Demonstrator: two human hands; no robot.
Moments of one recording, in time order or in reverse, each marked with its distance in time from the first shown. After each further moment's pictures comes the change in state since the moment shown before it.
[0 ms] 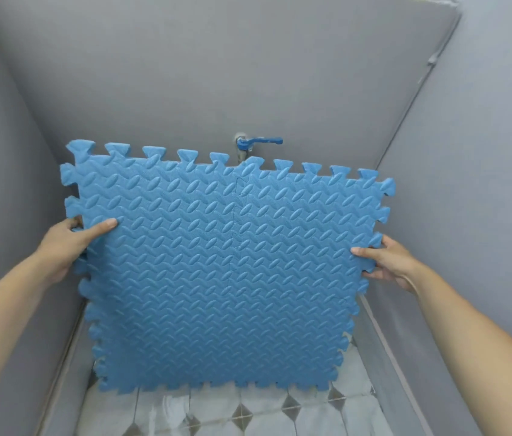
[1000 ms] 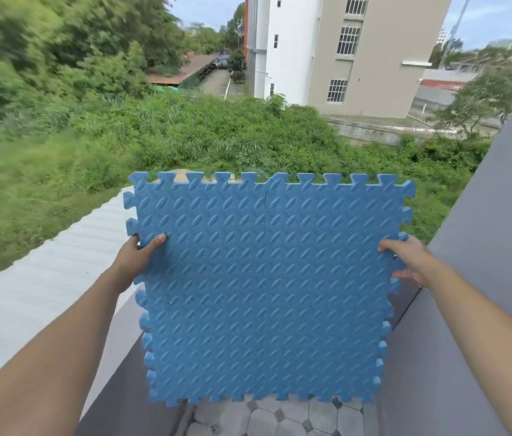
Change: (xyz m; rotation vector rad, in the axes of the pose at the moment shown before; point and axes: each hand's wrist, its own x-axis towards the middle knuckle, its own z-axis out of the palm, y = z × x) left_hand -0.324 0.544 -0.196 0.086 0.387 0.016; right_hand -0.357 -0.571 -0.024 -0.148 -0.138 -0.195
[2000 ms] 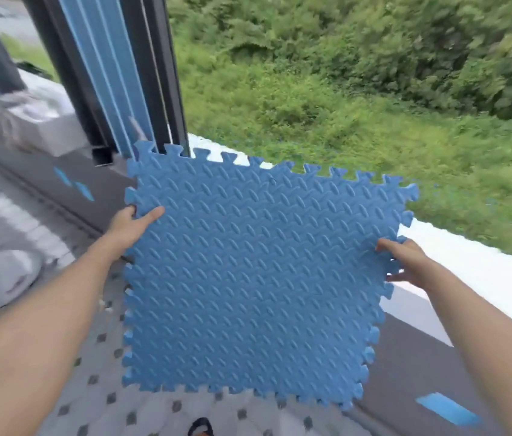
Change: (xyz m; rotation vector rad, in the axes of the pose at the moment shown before) left_hand -0.733 -0.116 -0.160 -0.058 1.687 -0.743; right_hand -0.430 0.063 0.458 -0.796 -1.682 -0.541
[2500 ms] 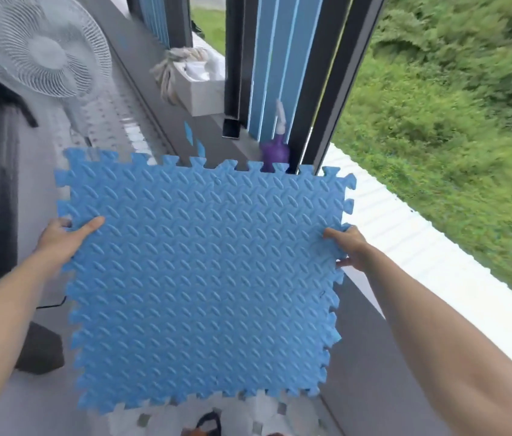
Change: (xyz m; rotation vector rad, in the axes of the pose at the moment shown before) left_hand -0.012 -0.190 -0.207 -0.074 0.575 -0.495; right_hand 0.083 -0.134 0.366 -0.275 -0.468 -0.157
